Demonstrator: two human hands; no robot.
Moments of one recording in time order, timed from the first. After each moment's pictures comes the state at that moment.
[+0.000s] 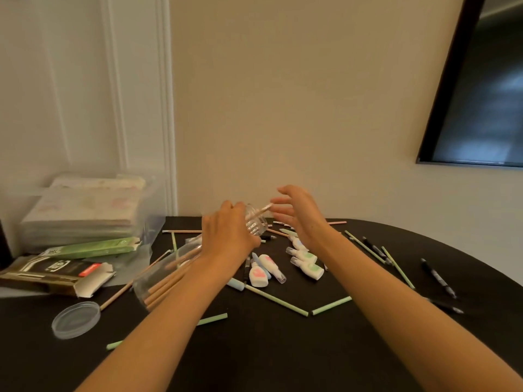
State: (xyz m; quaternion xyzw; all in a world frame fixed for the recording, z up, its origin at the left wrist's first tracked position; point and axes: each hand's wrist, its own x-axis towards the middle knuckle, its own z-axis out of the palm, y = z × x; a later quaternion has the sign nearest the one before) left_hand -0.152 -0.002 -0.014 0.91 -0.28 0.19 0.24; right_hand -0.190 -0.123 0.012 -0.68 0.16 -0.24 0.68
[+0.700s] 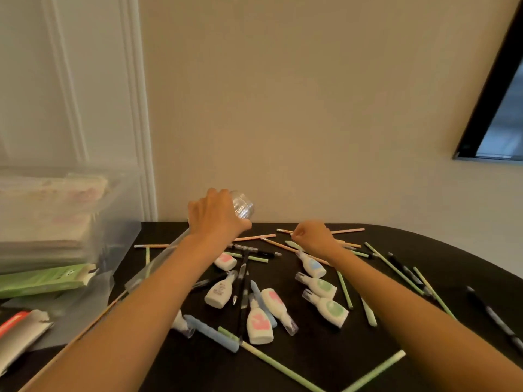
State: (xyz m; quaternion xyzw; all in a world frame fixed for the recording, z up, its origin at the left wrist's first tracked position) left_hand -0.011 -0.074 -0.013 0.94 -0.25 0.13 0.21; right_hand -0.060 -0.264 -0.064 -0.94 0.25 -0.10 0.20
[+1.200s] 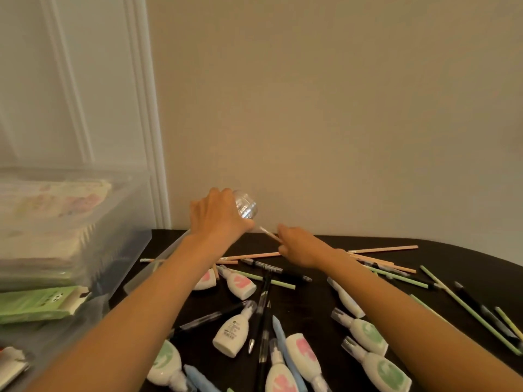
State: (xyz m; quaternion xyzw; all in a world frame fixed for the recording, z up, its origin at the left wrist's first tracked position) left_hand 0.072 -0.097 -0.029 0.95 -0.20 0.14 0.19; right_hand 0.041 -0.262 -0.083 -1.00 0.04 -0.01 0.09
